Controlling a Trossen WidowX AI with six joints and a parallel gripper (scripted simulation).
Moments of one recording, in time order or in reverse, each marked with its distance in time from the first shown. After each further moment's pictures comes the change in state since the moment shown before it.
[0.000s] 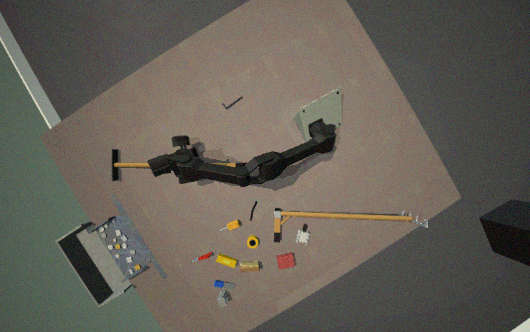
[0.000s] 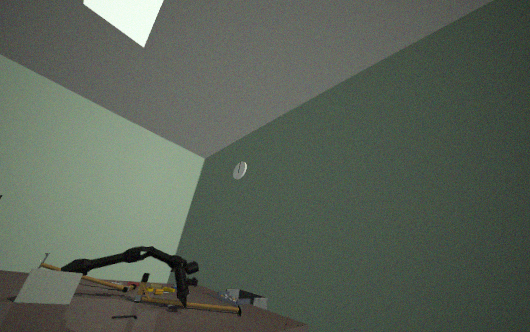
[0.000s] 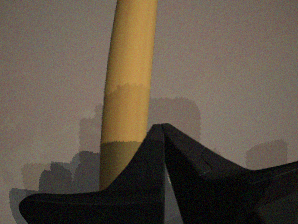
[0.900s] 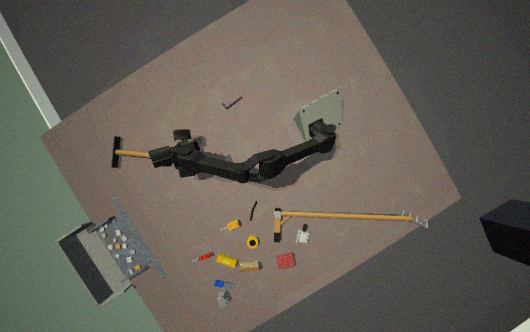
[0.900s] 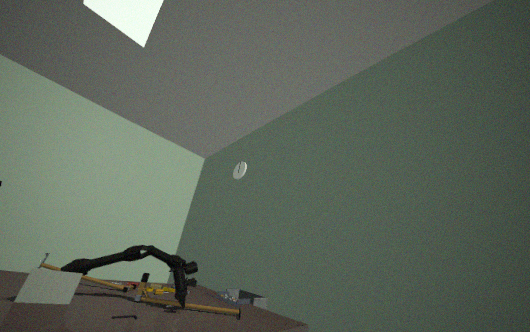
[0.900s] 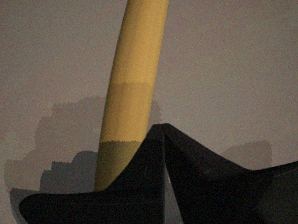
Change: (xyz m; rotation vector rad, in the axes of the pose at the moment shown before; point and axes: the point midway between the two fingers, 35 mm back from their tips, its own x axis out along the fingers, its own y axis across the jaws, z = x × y) arm -0.004 -0.024 -0.007 0.015 0.005 -0.010
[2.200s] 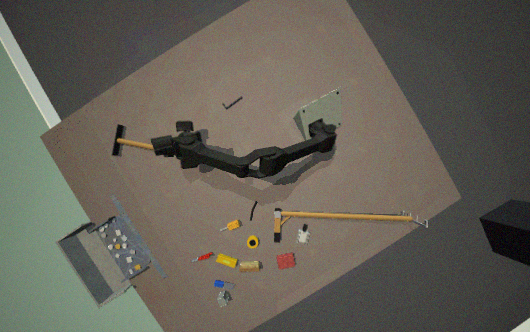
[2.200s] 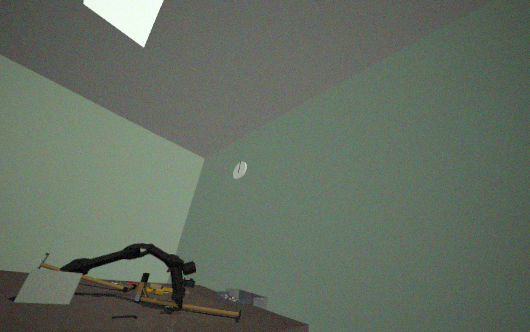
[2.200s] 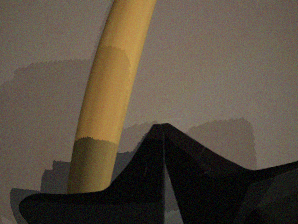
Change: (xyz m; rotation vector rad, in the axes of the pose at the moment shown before) arm -0.005 -0.033 -0.013 0.019 0.007 -0.012
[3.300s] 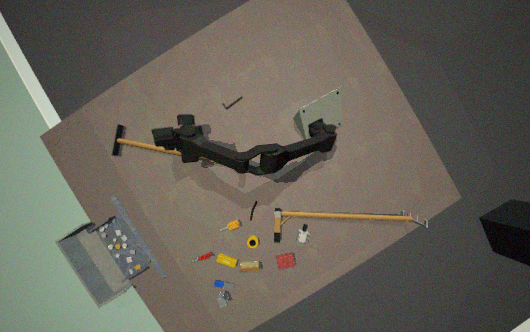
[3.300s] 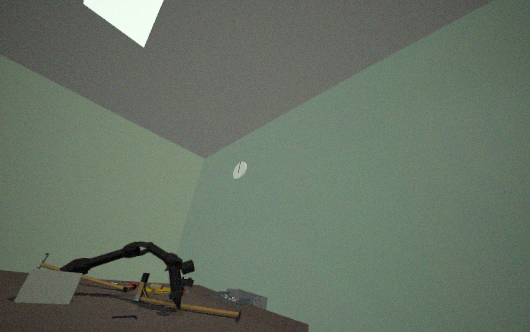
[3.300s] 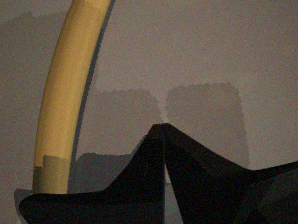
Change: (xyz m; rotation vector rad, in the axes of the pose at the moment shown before) arm -0.010 -0.024 -0.006 0.015 0.000 -0.008
